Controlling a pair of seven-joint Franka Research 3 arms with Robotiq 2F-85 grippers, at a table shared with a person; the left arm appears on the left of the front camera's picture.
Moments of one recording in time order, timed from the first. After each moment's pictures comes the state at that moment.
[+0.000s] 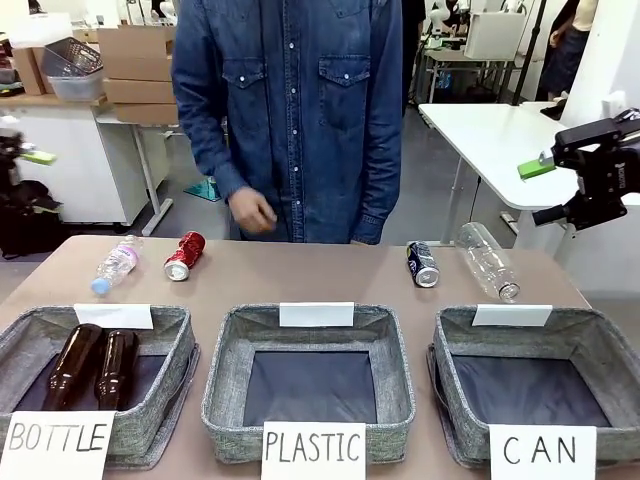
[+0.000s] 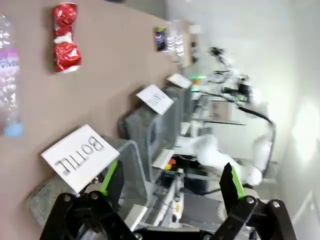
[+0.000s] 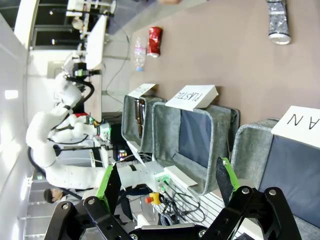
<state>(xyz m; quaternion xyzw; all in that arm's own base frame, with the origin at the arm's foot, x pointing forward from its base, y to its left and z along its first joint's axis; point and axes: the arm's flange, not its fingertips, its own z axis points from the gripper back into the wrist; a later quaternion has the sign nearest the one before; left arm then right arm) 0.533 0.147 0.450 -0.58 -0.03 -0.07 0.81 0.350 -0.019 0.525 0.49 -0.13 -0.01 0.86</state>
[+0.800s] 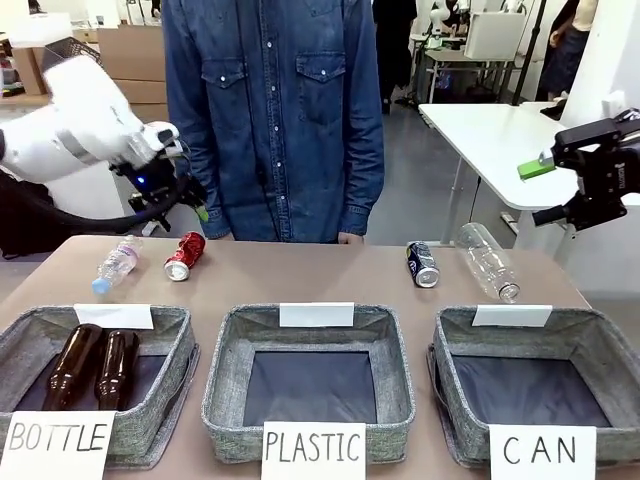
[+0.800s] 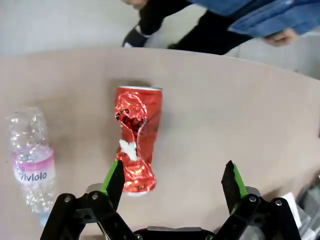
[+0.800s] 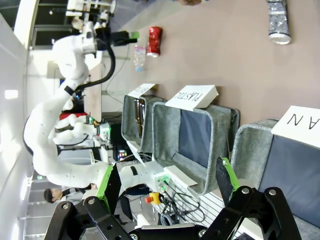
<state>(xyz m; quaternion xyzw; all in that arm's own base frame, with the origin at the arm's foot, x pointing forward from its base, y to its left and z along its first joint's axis) 0.638 -0.093 0.392 -0.16 -0.09 -0.02 0.98 0.350 -0.019 0.525 0.49 -0.13 -0.01 0.86</state>
